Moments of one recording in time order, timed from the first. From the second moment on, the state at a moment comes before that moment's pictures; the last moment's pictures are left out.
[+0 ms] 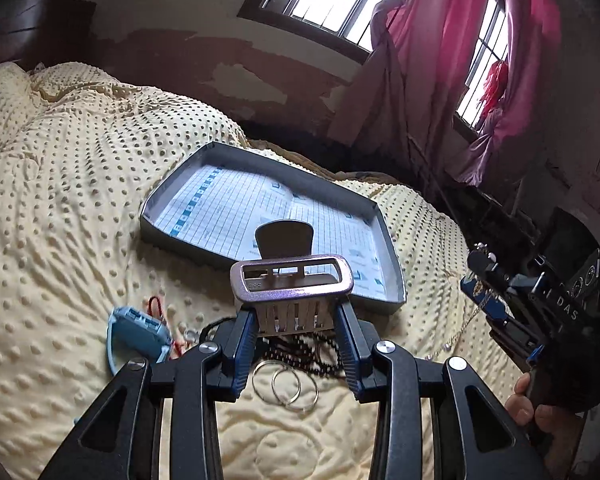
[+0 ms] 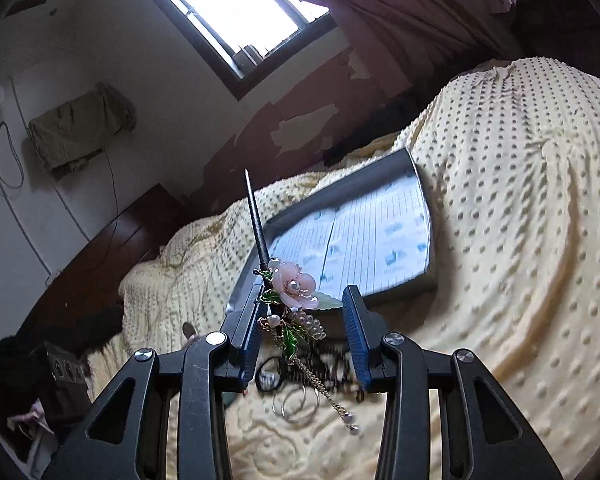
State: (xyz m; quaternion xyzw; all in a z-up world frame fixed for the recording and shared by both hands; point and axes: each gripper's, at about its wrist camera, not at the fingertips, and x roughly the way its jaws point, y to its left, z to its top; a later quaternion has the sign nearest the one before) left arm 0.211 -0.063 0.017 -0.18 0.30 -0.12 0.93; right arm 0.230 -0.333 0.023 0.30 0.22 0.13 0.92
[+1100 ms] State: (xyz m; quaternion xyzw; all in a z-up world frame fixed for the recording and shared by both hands) left arm 0.357 -0.102 -0.040 -0.15 0.40 -0.08 0.90; right arm 0.386 -0.332 -0.035 0.19 0.37 0.07 0.91
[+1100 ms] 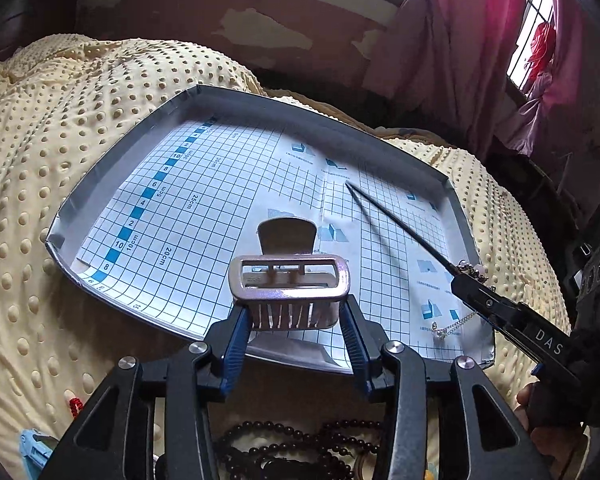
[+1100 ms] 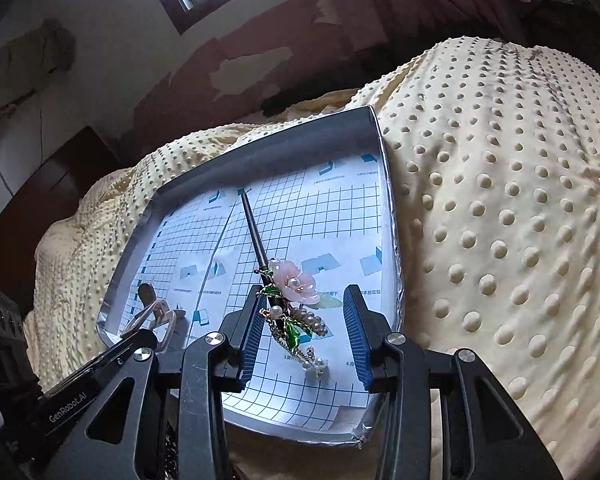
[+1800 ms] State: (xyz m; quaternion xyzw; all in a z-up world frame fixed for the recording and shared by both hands) left arm 0.210 -0.060 0.035 -0.14 0.23 -0.06 0.96; right arm 0.223 -0.315 0.039 0.02 0.21 0.09 0.97
